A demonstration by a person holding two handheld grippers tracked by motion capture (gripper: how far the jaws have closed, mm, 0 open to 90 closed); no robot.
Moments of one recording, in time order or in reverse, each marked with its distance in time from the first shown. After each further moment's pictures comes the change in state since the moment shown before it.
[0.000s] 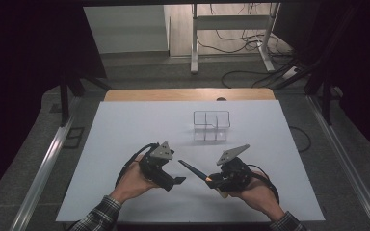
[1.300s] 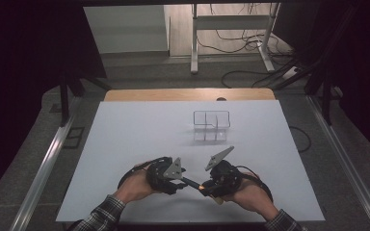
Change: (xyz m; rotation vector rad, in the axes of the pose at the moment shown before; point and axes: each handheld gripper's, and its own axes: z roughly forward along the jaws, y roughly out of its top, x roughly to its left) left arm -0.028 0.000 0.019 0.152 0.013 0.323; right arm 0.014 0.011 0.019 0.122 0.076 -0.042
